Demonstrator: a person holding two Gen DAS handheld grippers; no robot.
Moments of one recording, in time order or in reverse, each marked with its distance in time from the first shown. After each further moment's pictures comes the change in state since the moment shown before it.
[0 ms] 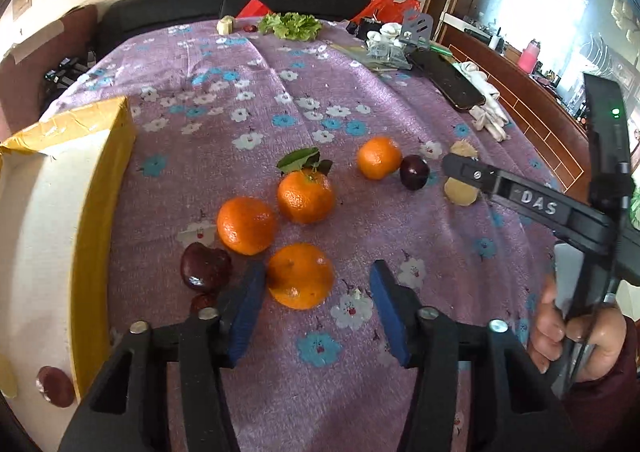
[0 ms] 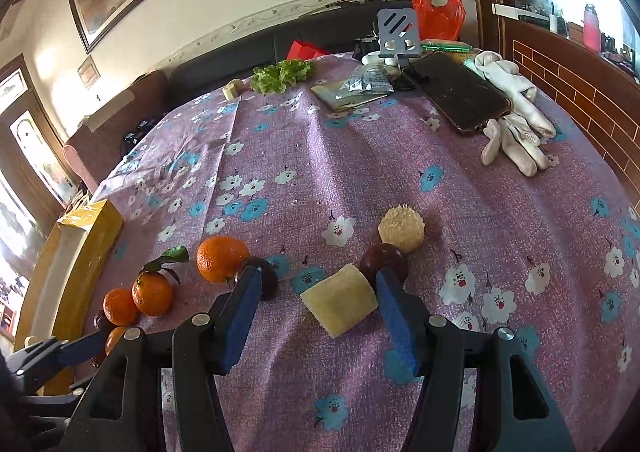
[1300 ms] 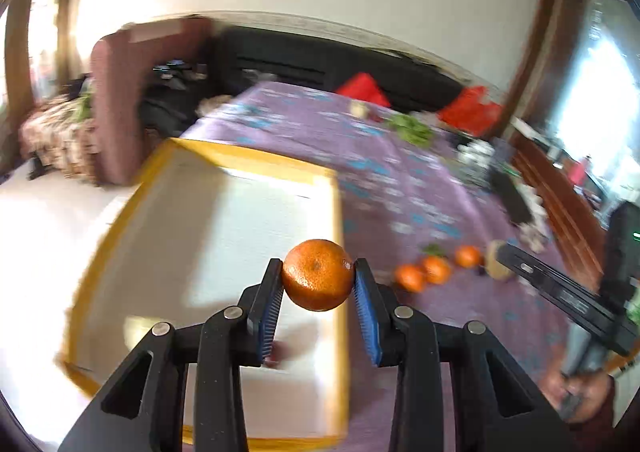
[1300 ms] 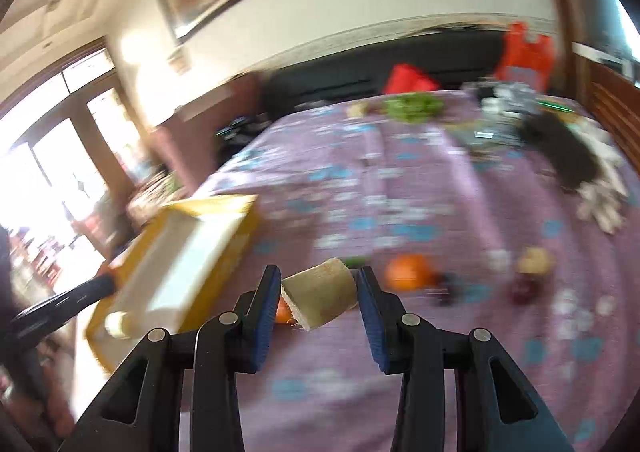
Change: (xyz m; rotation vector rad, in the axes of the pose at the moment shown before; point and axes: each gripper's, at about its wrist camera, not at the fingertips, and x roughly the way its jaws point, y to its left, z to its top) left arm -0.157 0.124 -0.019 -0.287 -0.250 0.207; right arm -0.050 0.121 0.002 -0.188 -0.034 0.321
